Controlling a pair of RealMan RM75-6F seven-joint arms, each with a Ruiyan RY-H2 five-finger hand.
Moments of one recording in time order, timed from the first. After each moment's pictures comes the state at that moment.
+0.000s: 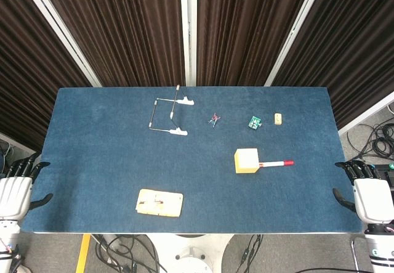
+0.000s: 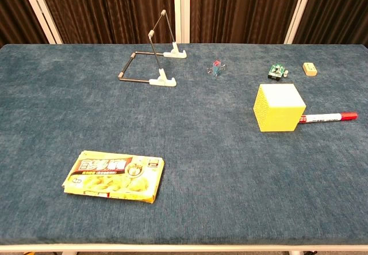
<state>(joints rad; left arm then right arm) -0.08 -1.18 -0.04 -1.57 1.47 1.50 0.11 0.07 -1.09 0.08 -1.67 -1.50 1.51 -0.12</state>
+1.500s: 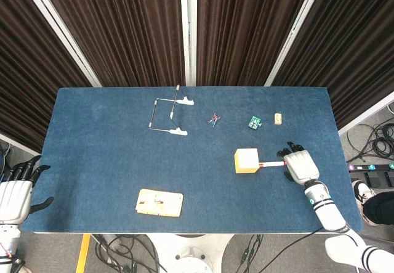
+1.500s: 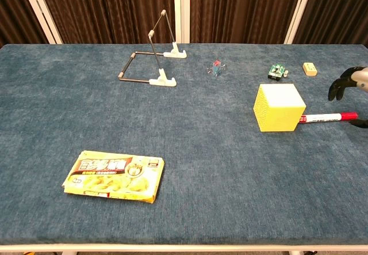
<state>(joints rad) -0.06 -1.17 -0.03 -1.60 1.48 1.50 0.12 0.47 -1.46 0.11 -1.19 -1.37 0.94 -0.26</state>
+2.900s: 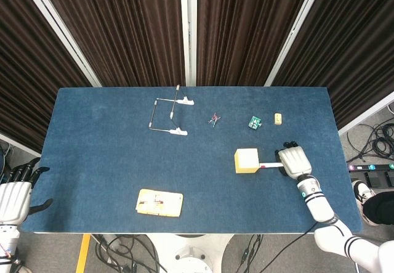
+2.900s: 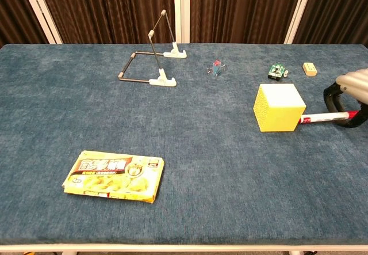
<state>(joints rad) -0.06 -1.17 -0.03 -1.58 1.47 1.49 0.09 0.53 -1.57 0.09 -1.01 -1.35 0.93 -0.18</state>
